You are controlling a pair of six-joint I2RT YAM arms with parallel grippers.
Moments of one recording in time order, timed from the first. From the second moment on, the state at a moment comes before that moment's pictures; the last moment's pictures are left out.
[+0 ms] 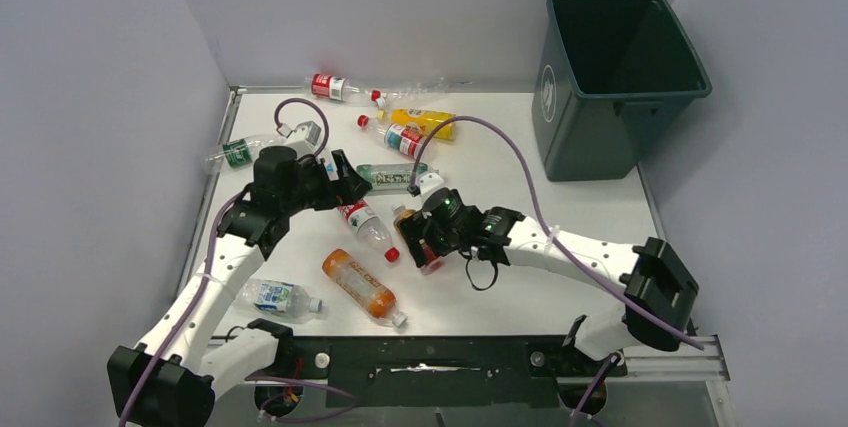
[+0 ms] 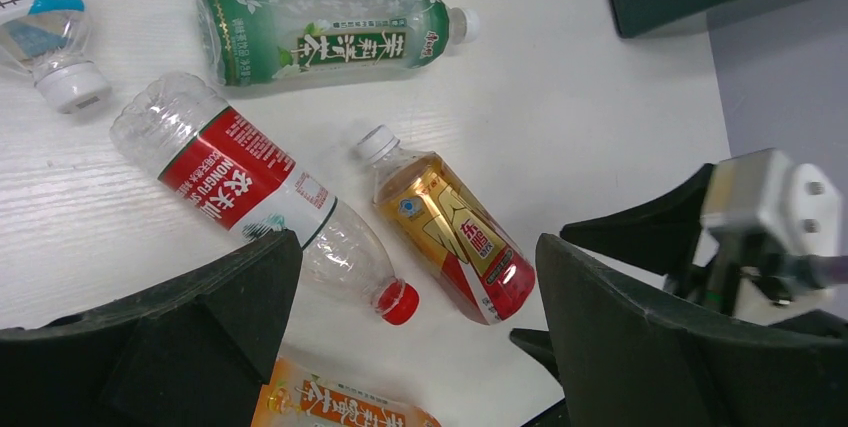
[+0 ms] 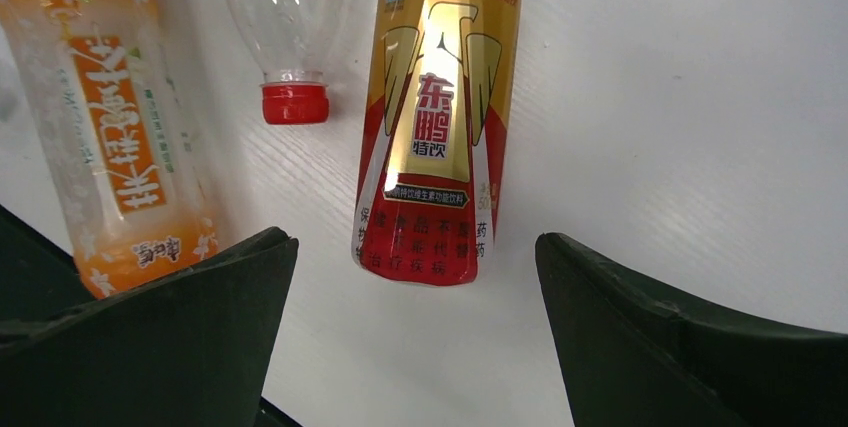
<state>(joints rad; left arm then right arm) -0.31 1.02 0.88 -0.37 0.23 -0.52 0.97 1.42 1.02 -0.42 0.16 0.30</state>
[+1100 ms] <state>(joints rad) -0.31 1.04 0.88 -0.36 0.28 -0.54 1.03 1.71 1.06 -0.39 0.23 0.30</state>
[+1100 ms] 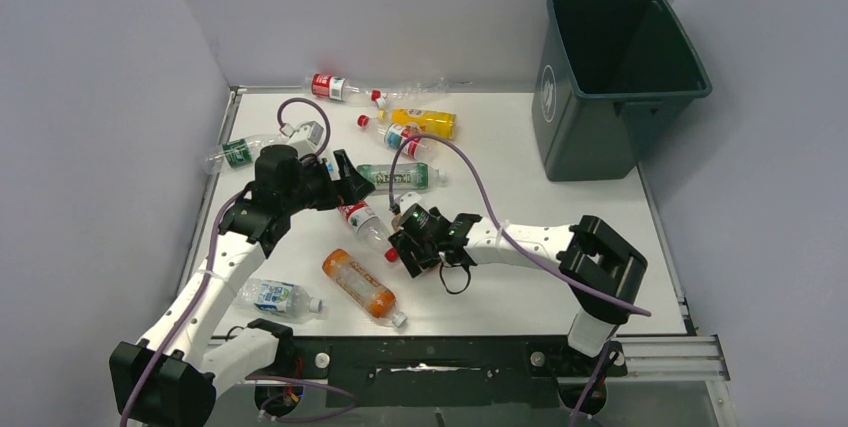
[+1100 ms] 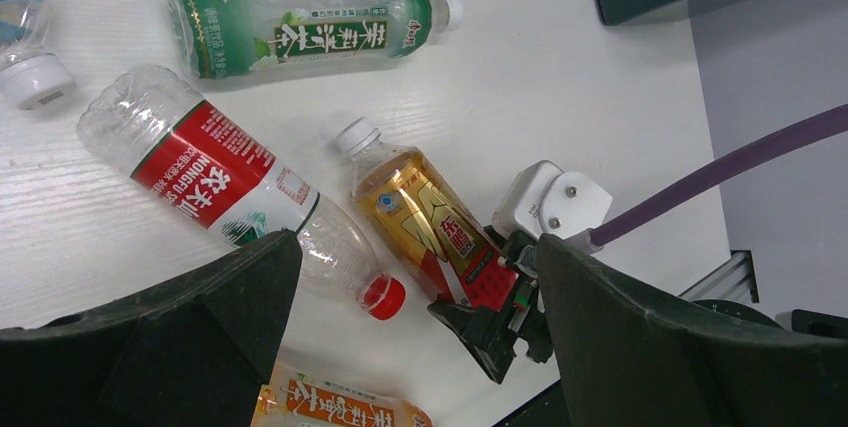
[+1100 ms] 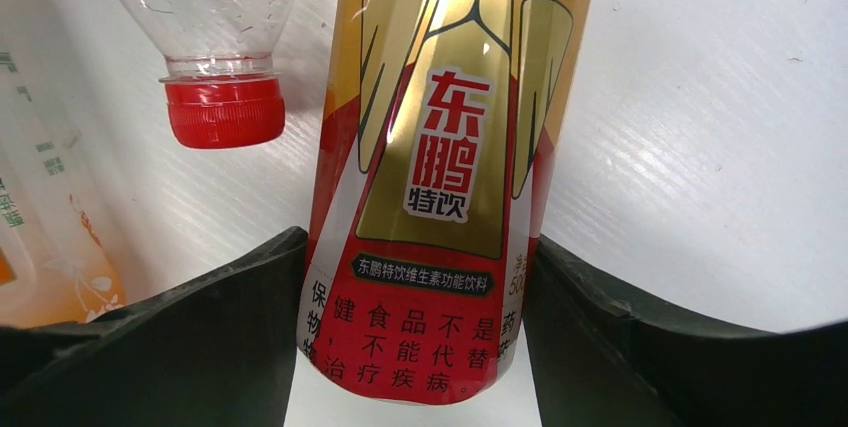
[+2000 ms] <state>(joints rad) -0.31 1.04 0.86 -0.34 0.30 -0.55 1.03 1.49 1.02 -0.44 0.29 0.35</state>
